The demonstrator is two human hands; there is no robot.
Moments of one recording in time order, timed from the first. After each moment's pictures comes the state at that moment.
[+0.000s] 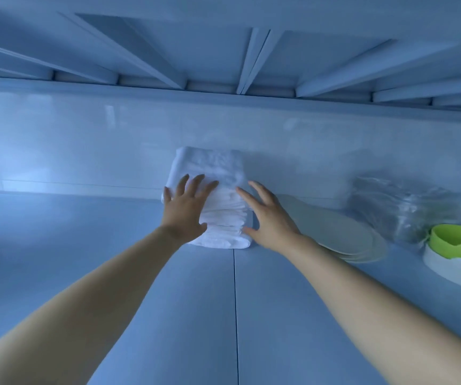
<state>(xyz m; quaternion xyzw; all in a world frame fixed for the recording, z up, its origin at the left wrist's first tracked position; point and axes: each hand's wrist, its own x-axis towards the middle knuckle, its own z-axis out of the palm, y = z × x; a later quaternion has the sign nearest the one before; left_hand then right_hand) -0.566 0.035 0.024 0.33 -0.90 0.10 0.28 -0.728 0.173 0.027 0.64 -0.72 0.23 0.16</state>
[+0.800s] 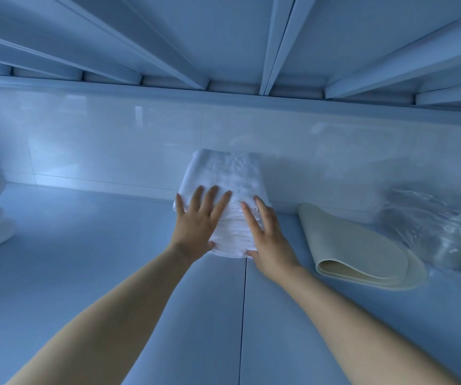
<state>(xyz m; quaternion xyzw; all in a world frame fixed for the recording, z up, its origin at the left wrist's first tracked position) -0.576 0.029 -0.005 0.37 -0.86 0.28 0.22 -0.727 0.139 -0.020 0.66 -0.68 0.23 0.20</state>
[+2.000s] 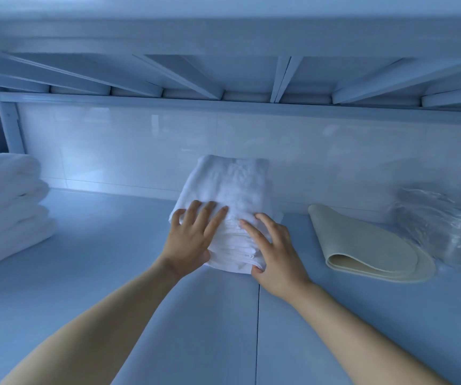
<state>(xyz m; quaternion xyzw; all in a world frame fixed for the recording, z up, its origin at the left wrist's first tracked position) -0.507 0.068 -0.005 0.31 -0.85 0.30 0.30 -0.679 0.186 -0.023 0.69 -0.63 0.30 0.20</state>
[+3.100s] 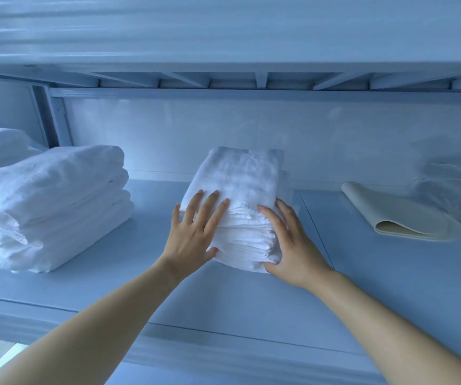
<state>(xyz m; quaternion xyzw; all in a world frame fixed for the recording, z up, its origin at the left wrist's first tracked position) -0.329 0.074 -0.014 0.31 -0.87 0.27 0.29 -0.522 0.199 -0.019 0.69 -0.63 0.34 0.12</state>
